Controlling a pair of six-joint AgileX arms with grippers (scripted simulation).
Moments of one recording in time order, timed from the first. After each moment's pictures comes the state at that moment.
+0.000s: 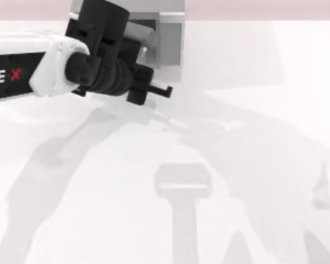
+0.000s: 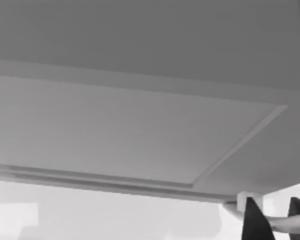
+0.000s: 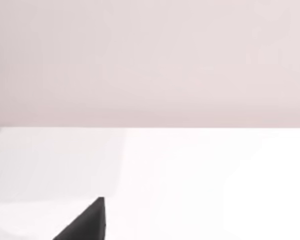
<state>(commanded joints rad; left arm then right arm) -0.46 1.87 1.23 -0.22 0.03 -0.01 0.00 0.00 0.00 0.00 0.00 0.00</state>
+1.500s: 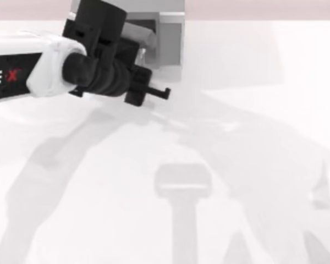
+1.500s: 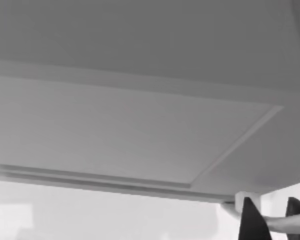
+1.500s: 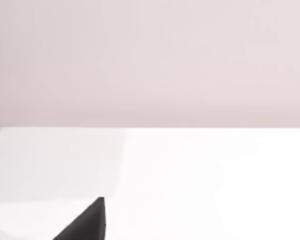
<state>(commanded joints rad) -0.46 1.86 1.22 -0.23 0.05 0.00 0.00 0.00 0.00 0.00 0.00 0.00</state>
